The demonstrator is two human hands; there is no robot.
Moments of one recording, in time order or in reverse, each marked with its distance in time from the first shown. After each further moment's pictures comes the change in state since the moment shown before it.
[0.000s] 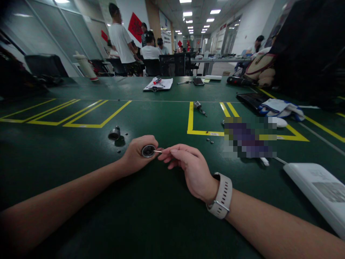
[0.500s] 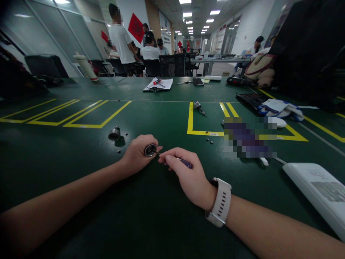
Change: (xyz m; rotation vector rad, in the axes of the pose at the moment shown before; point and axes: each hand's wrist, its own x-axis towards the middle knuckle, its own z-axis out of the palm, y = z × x) left_hand 0.003 -0.003 0.005 0.187 -0.006 -0.034; right_hand -0.005 0.000 -0.001 -0.314 -0.005 -0.163
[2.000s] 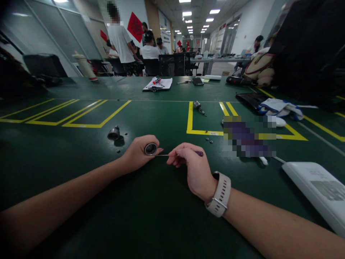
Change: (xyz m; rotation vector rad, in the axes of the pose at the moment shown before) left_hand 0.000 -0.004 -0.001 -0.153 -0.102 -0.041; right_hand 0.005 0.004 -0.002 0.244 0.151 0.107
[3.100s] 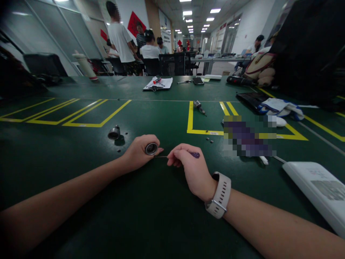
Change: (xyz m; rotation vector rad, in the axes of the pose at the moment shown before) left_hand 0.002 0.000 0.000 0.063 -0.022 -0.009; right_hand -0.001 0.002 -0.003 -0.192 -0.038 -0.022
